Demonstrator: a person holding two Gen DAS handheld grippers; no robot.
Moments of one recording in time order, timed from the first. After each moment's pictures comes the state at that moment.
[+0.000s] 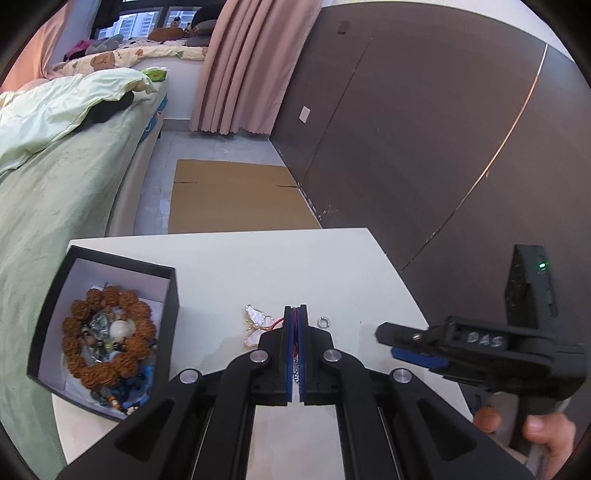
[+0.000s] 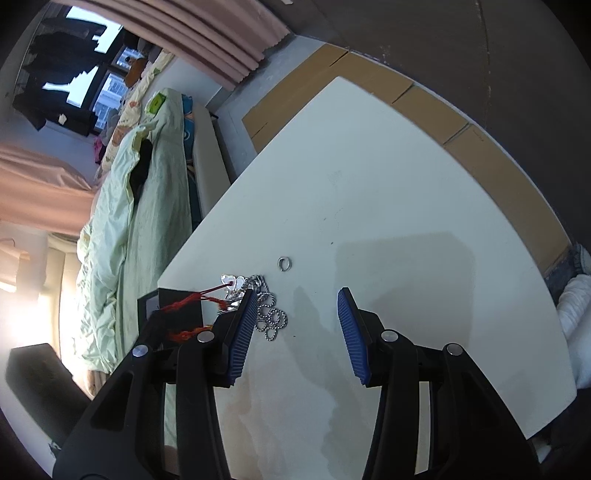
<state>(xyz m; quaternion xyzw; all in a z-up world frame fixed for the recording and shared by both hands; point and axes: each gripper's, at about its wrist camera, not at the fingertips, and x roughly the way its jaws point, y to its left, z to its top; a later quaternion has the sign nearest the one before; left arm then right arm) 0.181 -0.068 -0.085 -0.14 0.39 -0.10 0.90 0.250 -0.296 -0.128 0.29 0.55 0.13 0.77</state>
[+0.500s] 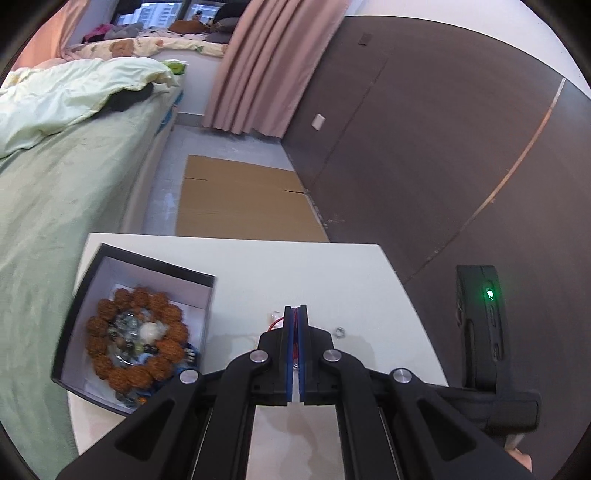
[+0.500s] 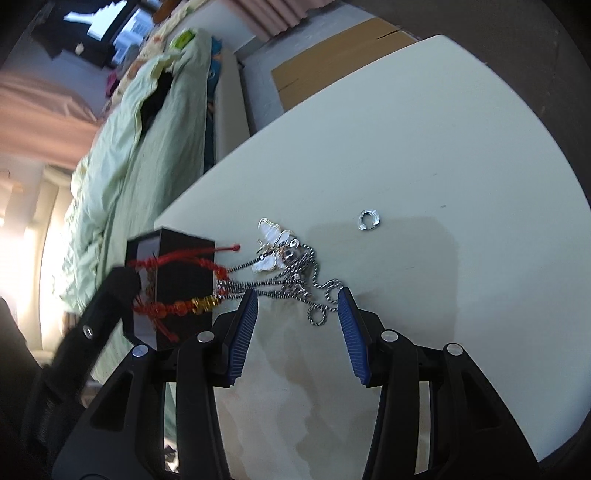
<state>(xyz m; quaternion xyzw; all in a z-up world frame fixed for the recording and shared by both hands) 0.179 -0.031 -0.077 -0.18 0.39 -0.08 0.90 0.257 -0.211 -0.145 0.19 0.60 0.19 0.76</state>
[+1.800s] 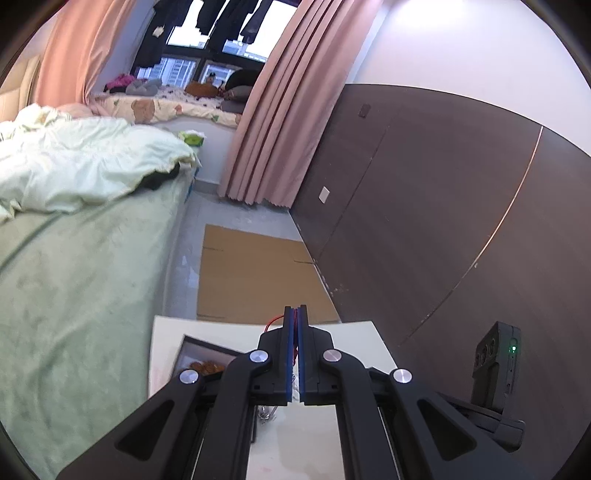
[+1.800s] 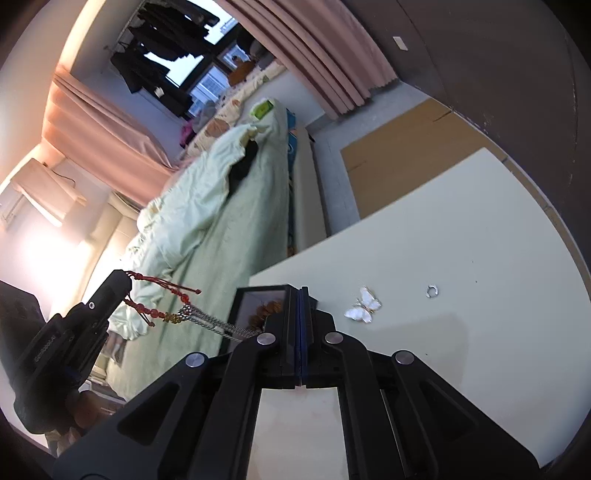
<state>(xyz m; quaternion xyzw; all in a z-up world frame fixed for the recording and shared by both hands) 0.118 0.021 0.047 -0.18 0.27 -0.05 0.94 0.218 -0.222 -0.054 0.25 0.43 0.28 0.82</state>
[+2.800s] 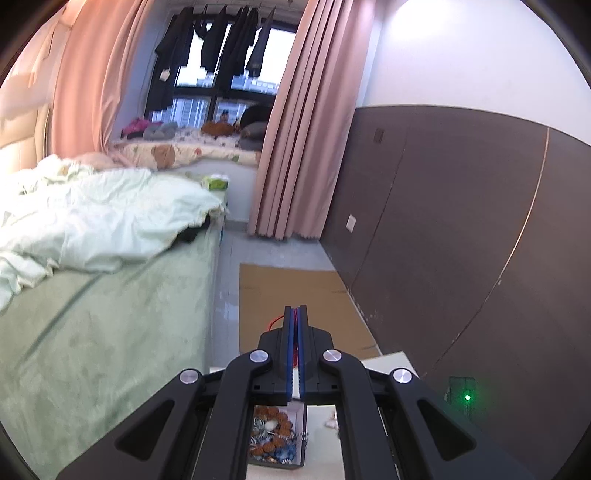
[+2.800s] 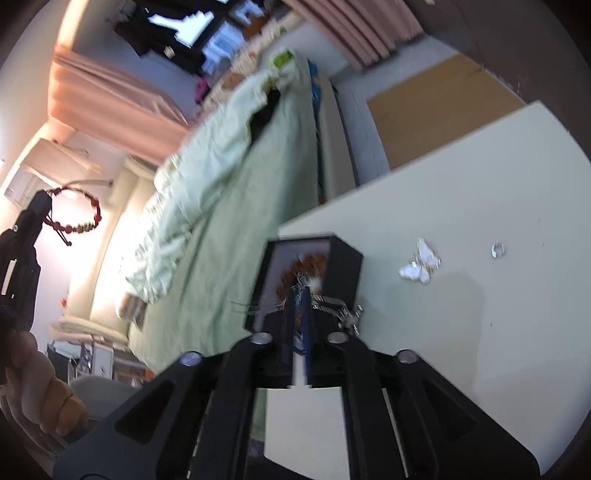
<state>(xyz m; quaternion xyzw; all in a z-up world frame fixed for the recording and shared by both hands) 0.111 0.044 0.110 -0.13 0.25 0.01 0.96 0.219 -0.168 -0.076 0.23 0.51 0.33 0.76</state>
